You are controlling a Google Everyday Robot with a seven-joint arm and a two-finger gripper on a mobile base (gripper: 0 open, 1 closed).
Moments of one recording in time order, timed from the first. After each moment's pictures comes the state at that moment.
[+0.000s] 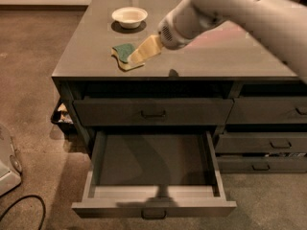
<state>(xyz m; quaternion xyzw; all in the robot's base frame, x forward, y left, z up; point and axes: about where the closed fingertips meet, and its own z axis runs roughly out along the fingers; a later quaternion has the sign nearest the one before) 0.661 -0.017 0.908 -0.33 0.87 0.15 0.32</state>
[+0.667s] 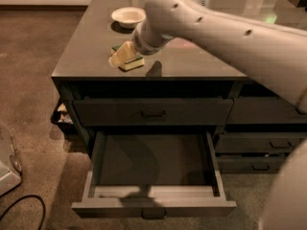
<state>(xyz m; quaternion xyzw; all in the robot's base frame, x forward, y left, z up) 0.710 0.035 0.874 -0.29 0.88 0.10 0.35</state>
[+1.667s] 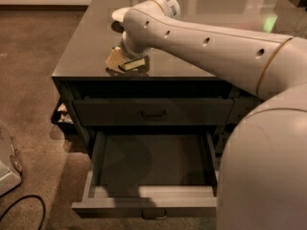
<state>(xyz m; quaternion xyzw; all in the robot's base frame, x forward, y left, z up) 0.750 0.072 0.840 -0.27 0.89 0.07 0.37</state>
